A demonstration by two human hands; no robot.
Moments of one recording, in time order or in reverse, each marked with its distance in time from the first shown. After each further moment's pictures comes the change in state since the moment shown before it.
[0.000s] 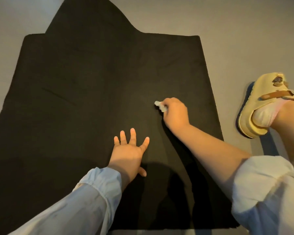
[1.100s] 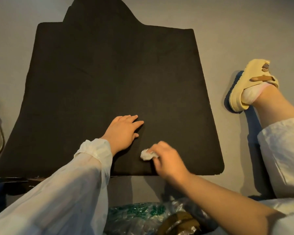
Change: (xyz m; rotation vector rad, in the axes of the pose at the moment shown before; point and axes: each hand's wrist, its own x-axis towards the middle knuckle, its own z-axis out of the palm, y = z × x) left_hand -0.052 -0.034 0.051 -0.042 0.504 0.188; right_hand -0.232 -0.060 -0.024 0.205 -0.328 -0.147
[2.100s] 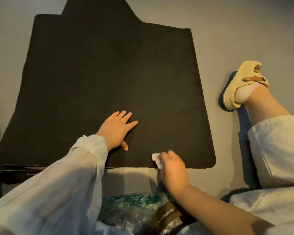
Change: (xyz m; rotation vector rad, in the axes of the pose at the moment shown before) left_hand -0.009 -0.007 0.008 0.218 -0.139 0.074; right_hand -0.040 0.012 0.018 -0.300 -0.014 0.299
